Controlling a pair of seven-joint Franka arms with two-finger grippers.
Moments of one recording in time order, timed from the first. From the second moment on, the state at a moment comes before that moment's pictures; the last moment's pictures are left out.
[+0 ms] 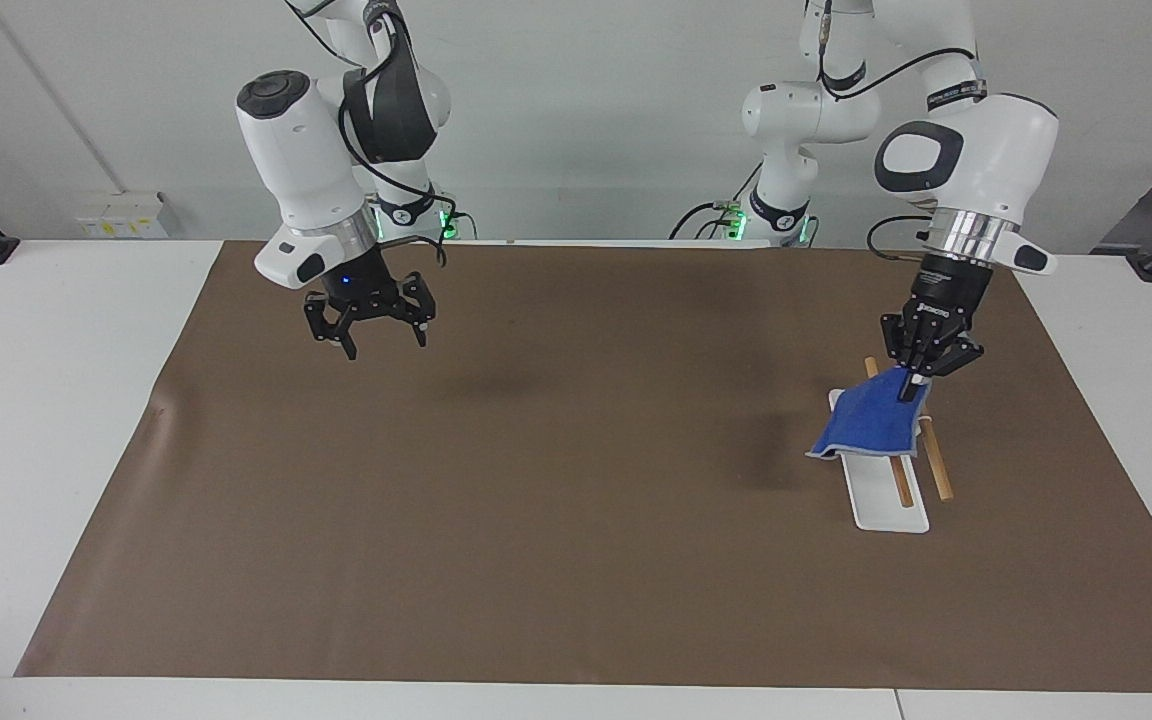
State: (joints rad) left arm -0.04 -0.13 -0.02 -2.22 -0.60 2.73 -1.44; right arm 0.13 -0.06 0.01 -1.95 0.08 2.05 -0.04
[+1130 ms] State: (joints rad) left arm 0.19 -0.11 -0.02 -2.30 -0.60 2.73 -1.51; right arm -0.02 -0.07 0.00 -1.59 0.01 1.58 -0.03
